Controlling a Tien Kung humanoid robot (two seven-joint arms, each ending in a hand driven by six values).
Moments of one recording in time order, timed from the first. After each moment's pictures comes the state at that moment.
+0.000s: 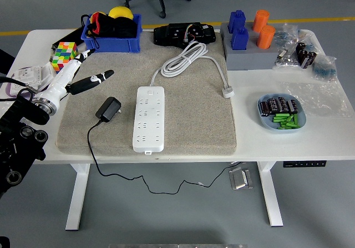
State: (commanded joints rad) left arm -0.40 0.24 -1.30 -1.12 1.73 0.04 -0.03; right arm -0.03 -0.21 1.45 0.42 -1.47 0.07 -0.25
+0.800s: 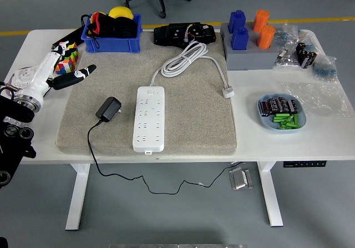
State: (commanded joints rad) left arm -0.37 0.24 -1.40 -1.16 1.73 0.02 0.00; right arm -0.01 -0.23 1.42 0.42 -1.47 0.07 -0.25
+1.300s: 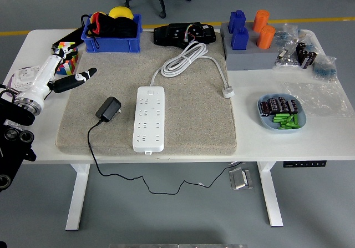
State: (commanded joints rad) left arm -0.34 0.23 -1.41 -1.18 1.74 0.01 0.01; right arm -0.03 -0.22 1.42 0.42 -1.47 0.07 -0.25
